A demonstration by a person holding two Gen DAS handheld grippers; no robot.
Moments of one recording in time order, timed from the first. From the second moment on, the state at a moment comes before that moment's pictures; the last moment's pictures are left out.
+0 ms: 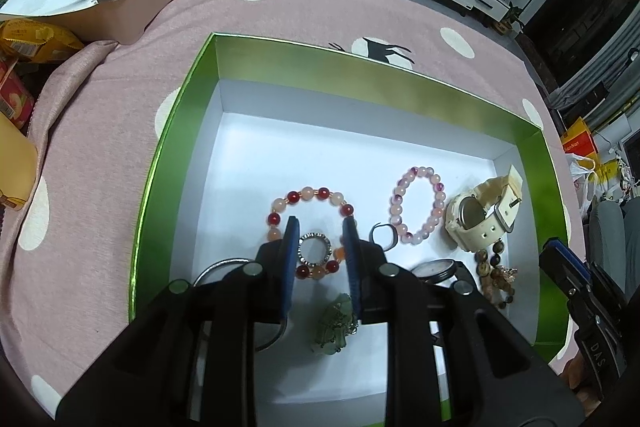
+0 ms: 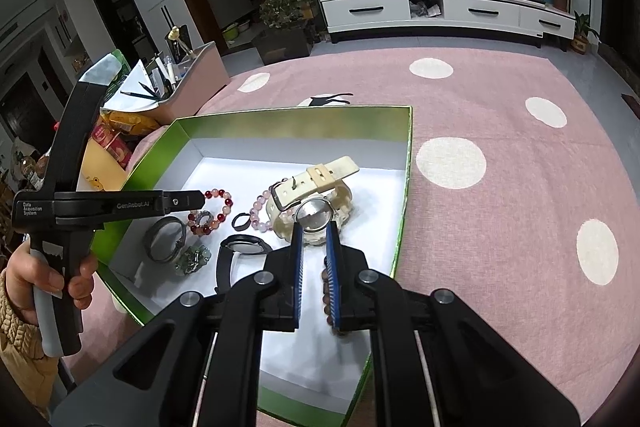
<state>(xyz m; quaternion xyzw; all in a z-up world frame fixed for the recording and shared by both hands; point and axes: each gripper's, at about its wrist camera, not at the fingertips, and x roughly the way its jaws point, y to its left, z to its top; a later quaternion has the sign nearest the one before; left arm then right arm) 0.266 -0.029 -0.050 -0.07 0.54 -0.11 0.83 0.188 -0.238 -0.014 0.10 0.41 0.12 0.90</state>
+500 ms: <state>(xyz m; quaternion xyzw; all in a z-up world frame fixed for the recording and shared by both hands) 0.250 -0.032 -0.030 -0.05 0.52 -0.11 0.85 0.174 -0.245 -0.001 0.10 0.40 0.11 0.90</state>
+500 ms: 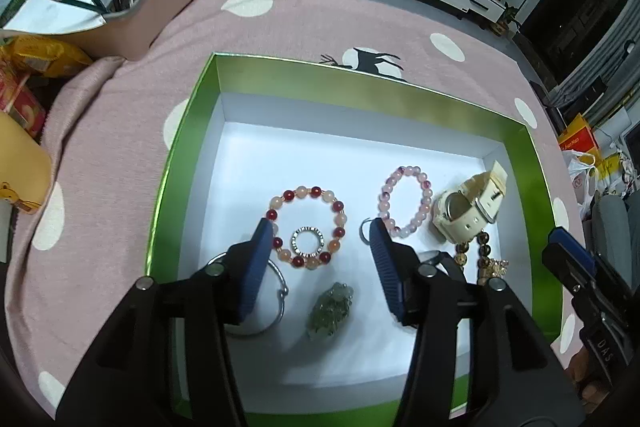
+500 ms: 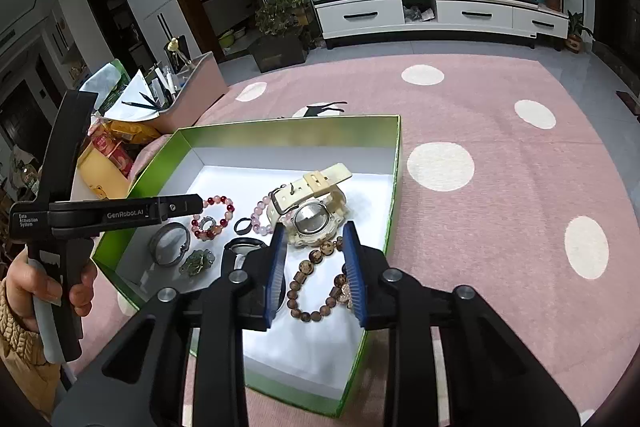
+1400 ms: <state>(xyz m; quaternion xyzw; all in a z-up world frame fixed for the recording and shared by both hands) 0.162 -0.031 0.050 0.05 0.42 -0.07 0.90 0.127 -0.244 0.059 0.07 0.37 0.07 0.92</state>
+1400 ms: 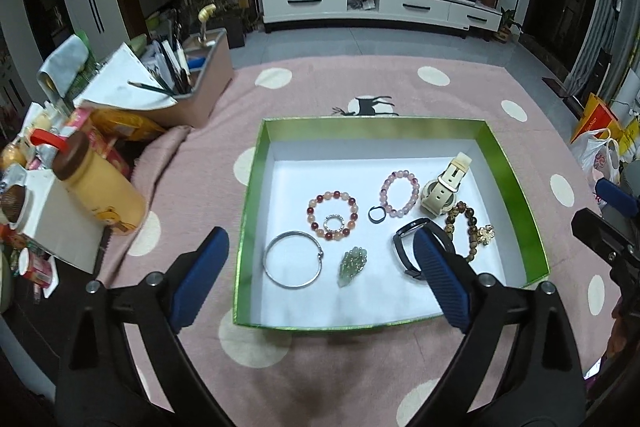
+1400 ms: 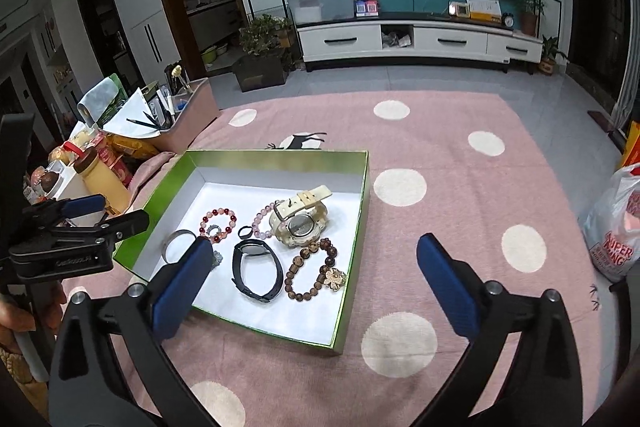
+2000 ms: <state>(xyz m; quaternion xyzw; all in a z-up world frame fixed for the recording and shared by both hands) 0.116 -0.025 0.119 0.06 0.36 -0.05 0.93 0.107 -0.219 0.112 0.01 0.35 0.03 0.93</state>
